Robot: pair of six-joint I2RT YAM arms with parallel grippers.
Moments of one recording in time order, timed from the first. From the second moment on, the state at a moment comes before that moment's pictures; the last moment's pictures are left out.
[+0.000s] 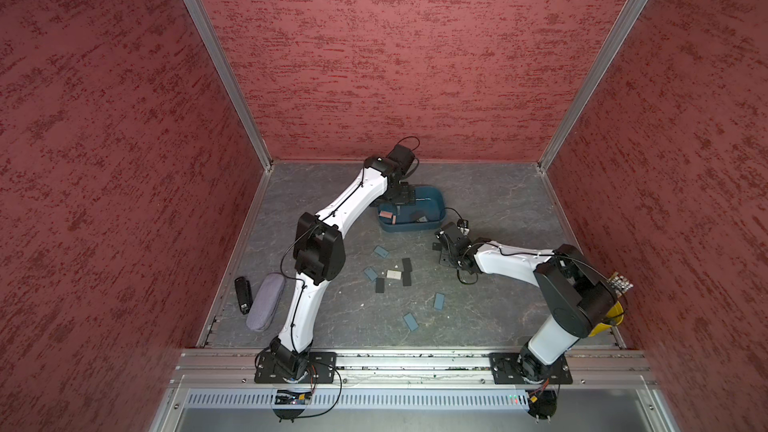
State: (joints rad) left arm -0.55 2.10 2.10 -1.16 -0.10 -0.53; right arm 0.62 1.68 0.86 -0.33 0.29 0.80
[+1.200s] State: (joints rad) left arm -0.61 1.48 1.11 -0.89 -0.09 -0.70; right arm 0.62 1.55 0.80 -0.35 0.30 0.82
